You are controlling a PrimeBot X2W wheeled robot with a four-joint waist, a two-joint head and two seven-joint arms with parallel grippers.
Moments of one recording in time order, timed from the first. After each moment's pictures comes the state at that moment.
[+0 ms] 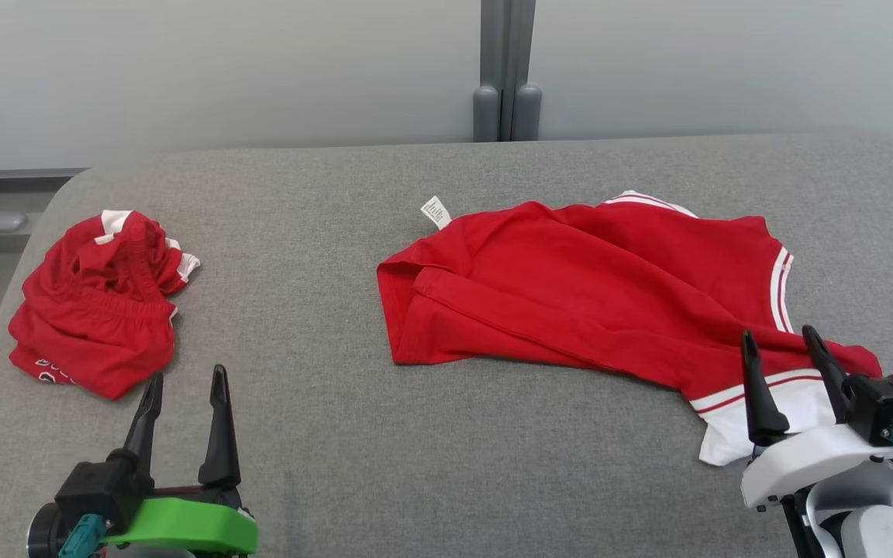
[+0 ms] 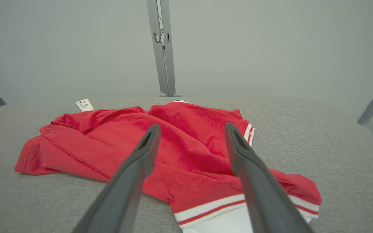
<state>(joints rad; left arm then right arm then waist) 0.00 0.05 0.01 0.16 -0.23 -0.13 -0.26 -0.01 -0.08 -0.09 0.08 0.10 0.13 -0.07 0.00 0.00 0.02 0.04</state>
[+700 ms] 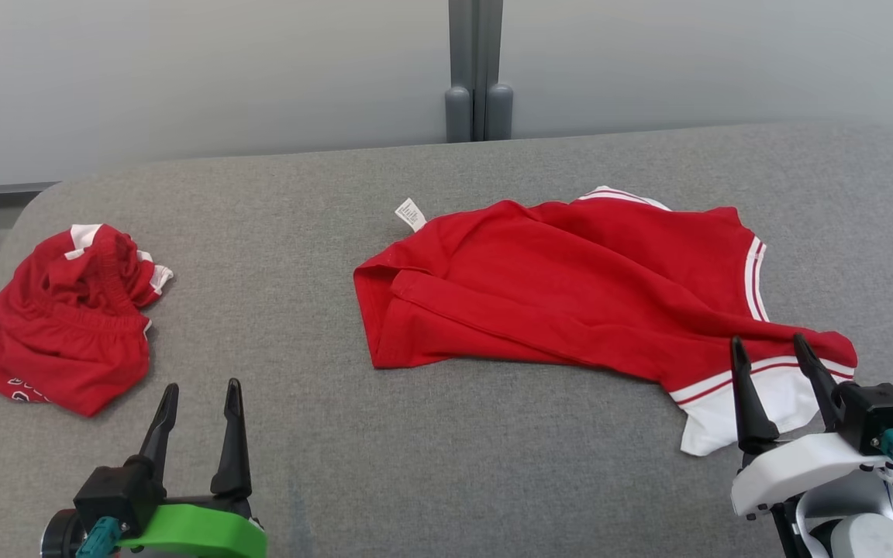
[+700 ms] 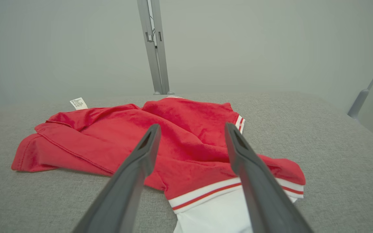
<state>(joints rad) 0.01 0.05 -0.01 0.20 -0.22 -0.13 -0.26 0.01 -0.06 -0.08 0.06 0.09 0.13 -0.08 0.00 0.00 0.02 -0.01</state>
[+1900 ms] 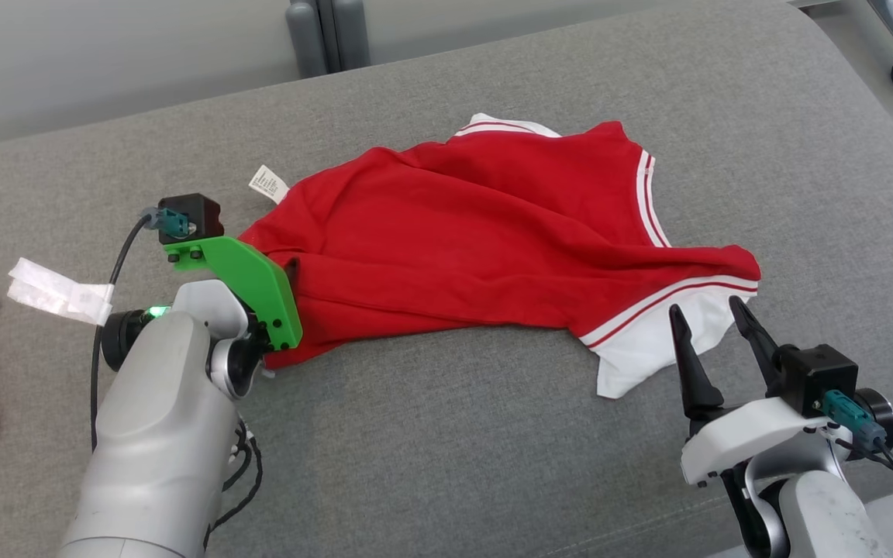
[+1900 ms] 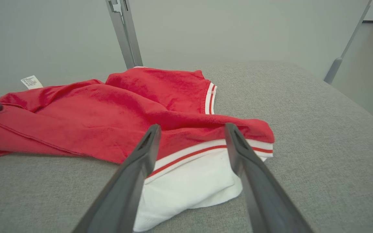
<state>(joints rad) -0.74 0.07 -0.22 0.89 -0.47 -0.03 0.35 -0.10 -0.05 0.03 0.15 0.10 0.13 -0.11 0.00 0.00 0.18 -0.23</state>
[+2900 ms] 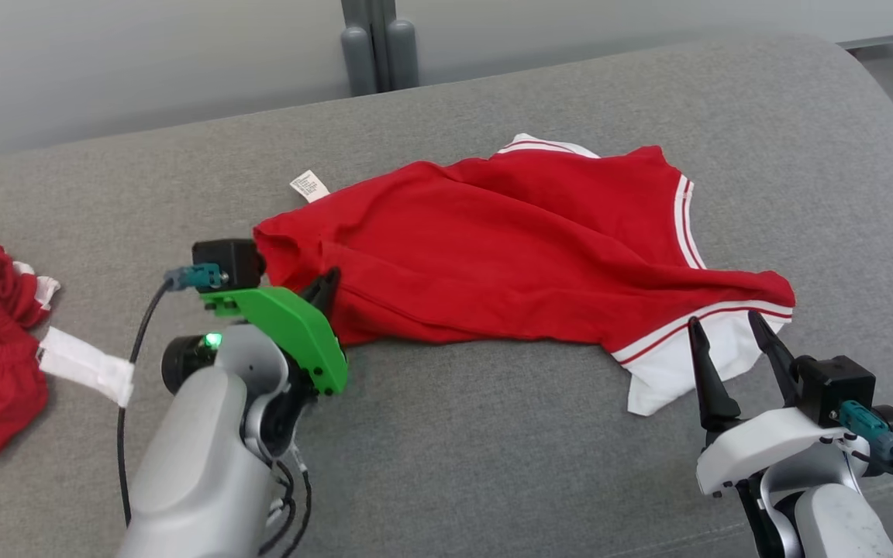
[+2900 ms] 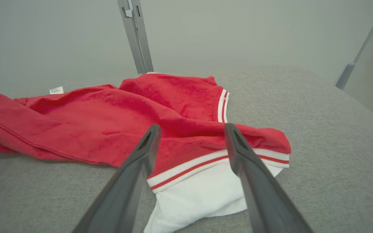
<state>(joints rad) -0.57 0.05 -0.28 0.64 -0.59 -0.11 0.23 -0.07 -0.05 -0.01 0.14 0.10 0.13 -0.09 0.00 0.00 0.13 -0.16</state>
